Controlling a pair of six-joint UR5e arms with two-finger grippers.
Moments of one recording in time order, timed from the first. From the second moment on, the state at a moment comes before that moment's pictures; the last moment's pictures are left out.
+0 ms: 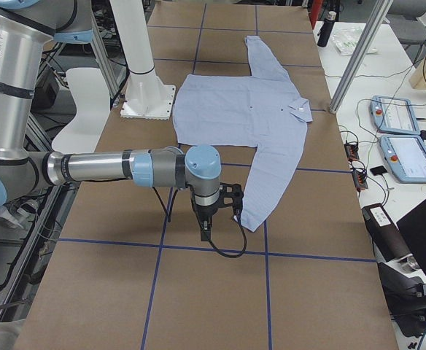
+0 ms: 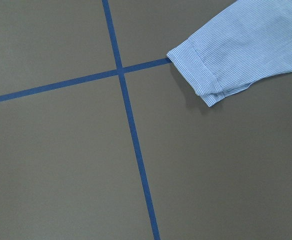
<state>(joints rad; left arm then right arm) -1.54 -1.38 -1.98 -1.56 -2.36 0.12 1.56 -1.84 1.97 -1.64 2.29 -0.03</state>
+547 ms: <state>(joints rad) -1.54 -1.45 -2.03 -1.74 -2.35 0.12 1.56 -1.73 1.96 -1.45 2.30 0.01</state>
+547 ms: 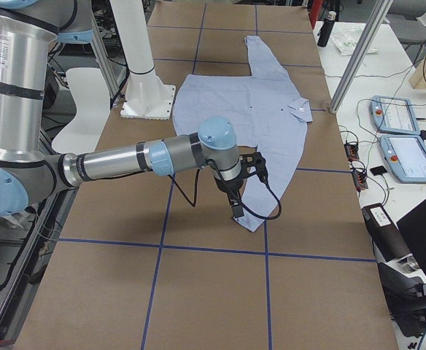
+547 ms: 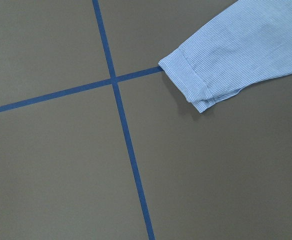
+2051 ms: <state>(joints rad) -1.55 -1.51 -1.93 -1.97 -2.31 0.12 1.19 -1.65 1.39 -0.44 2.13 0.73</state>
